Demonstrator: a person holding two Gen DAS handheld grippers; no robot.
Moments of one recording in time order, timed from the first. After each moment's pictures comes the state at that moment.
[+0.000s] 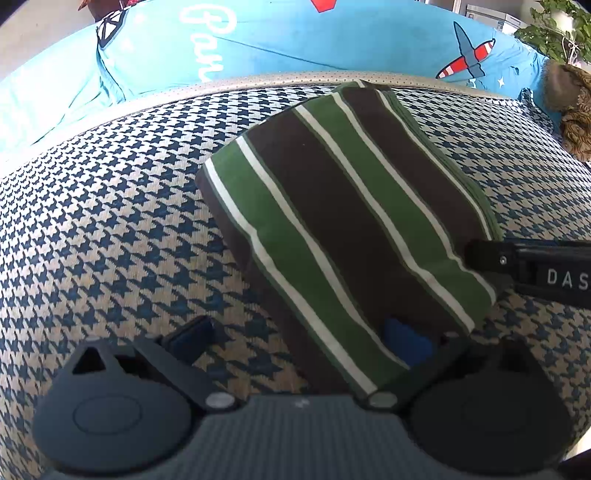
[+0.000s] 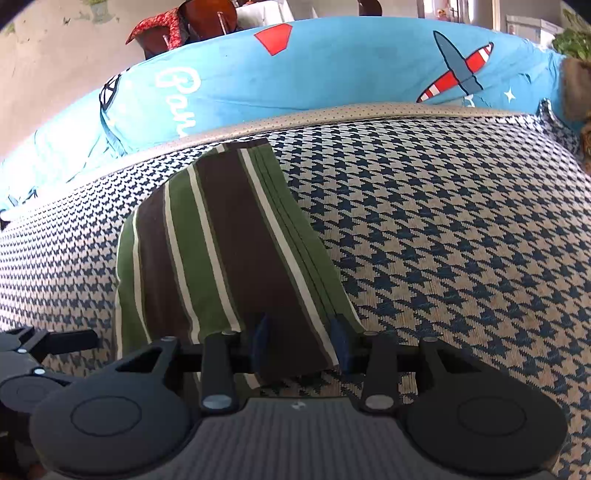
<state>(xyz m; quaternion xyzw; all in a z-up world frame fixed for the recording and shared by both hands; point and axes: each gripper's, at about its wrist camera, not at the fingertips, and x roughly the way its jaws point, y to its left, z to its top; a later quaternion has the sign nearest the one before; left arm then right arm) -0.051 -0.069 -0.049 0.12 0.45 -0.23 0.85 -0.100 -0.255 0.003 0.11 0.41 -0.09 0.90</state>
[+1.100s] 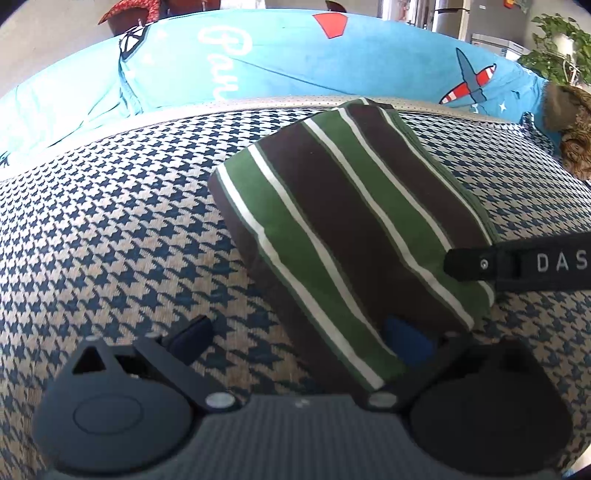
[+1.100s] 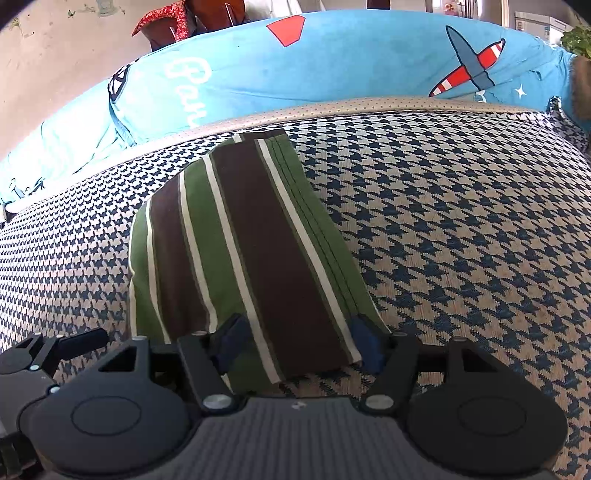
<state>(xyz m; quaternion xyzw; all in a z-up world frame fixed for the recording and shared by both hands) -0.062 -0.063 -0.042 0.09 0.42 -0.21 0.88 -0.098 -0.245 0.004 0.12 0.42 -0.08 0.90</state>
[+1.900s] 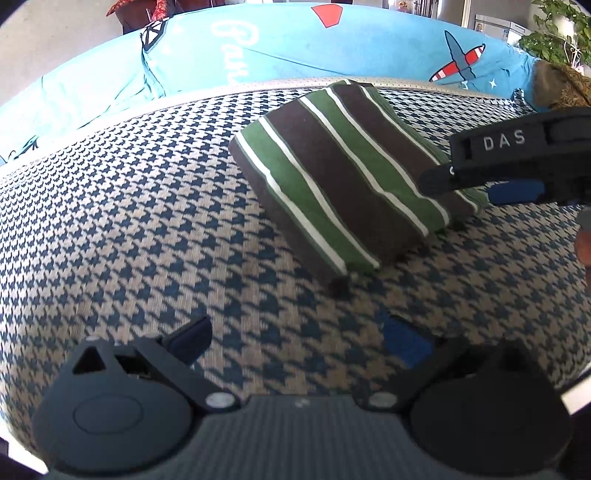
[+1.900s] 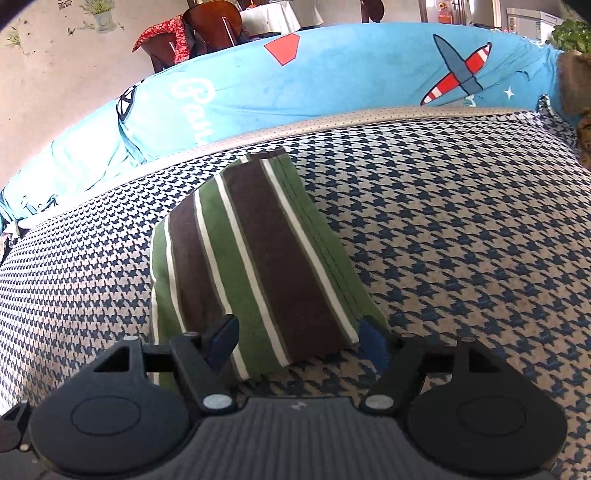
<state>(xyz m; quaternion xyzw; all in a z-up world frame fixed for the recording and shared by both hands) -0.128 -0.028 -0.020 0.11 0.44 -0.20 0.87 -0.118 -0.245 0.024 0.14 0.40 -0.08 0.90</state>
